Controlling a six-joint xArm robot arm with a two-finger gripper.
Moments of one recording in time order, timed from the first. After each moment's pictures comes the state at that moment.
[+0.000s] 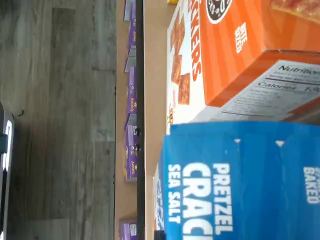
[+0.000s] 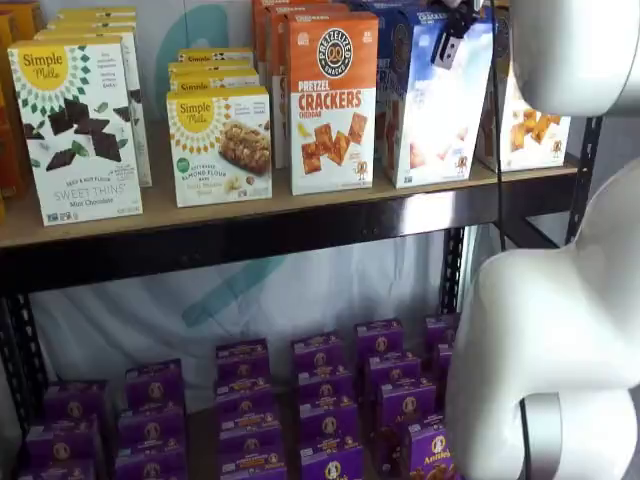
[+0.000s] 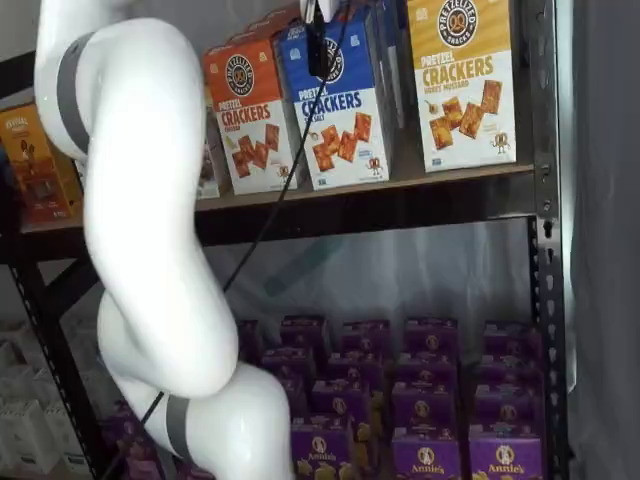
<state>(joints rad) -0.30 -0.25 -1.62 0.31 1.72 -1.77</state>
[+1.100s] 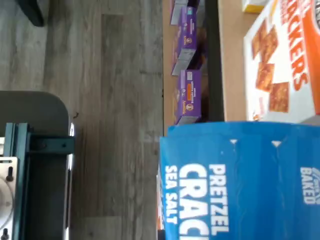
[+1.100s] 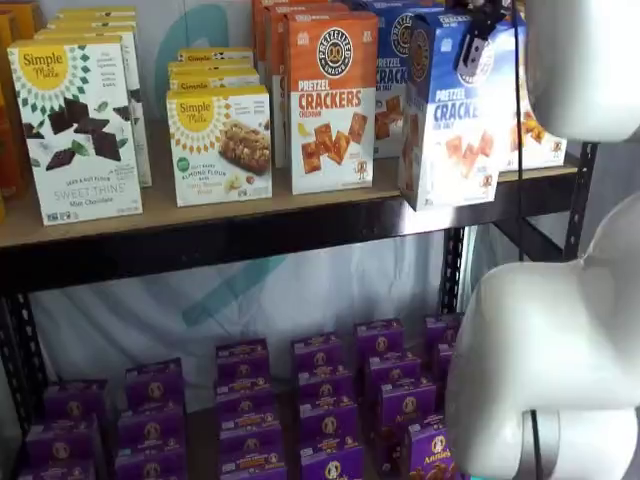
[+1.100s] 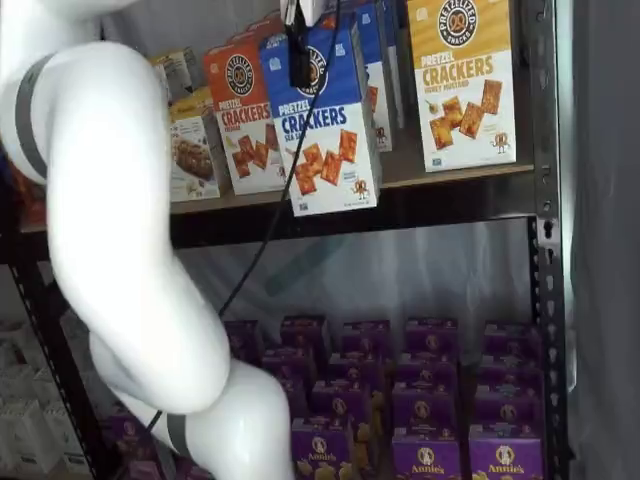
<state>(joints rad) -0.34 -0.39 -1.54 0.29 1.89 -1.80</state>
